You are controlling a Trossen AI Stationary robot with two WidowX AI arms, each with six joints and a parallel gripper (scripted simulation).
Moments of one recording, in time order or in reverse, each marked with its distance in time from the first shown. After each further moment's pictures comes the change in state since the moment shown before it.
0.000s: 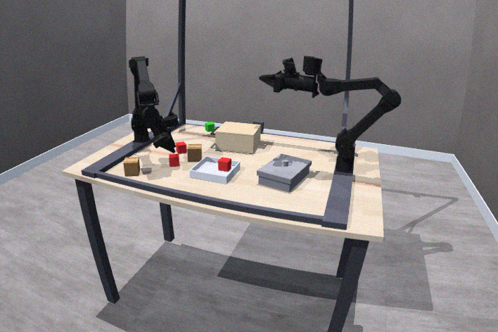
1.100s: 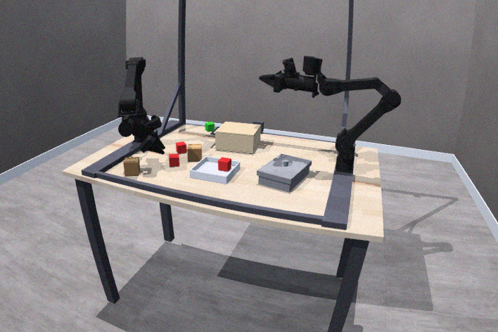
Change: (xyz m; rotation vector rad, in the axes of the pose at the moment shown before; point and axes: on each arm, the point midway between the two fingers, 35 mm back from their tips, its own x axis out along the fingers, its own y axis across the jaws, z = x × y) left arm 0.000 0.000 0.000 0.000 0.000 0.000; right arm -0.019 -0.002 -0.045 -0.035 -0.213 -0.006
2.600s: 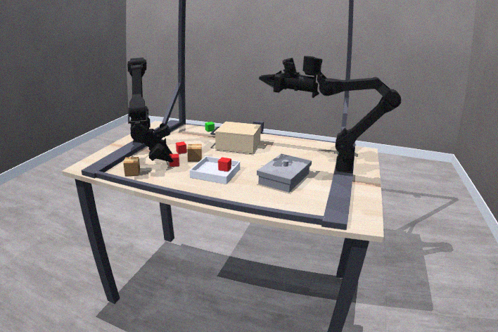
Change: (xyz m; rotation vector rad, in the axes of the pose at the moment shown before) left arm 0.000 0.000 0.000 0.000 0.000 0.000; right arm 0.047 -0.002 -0.001 0.002 0.001 -0.019
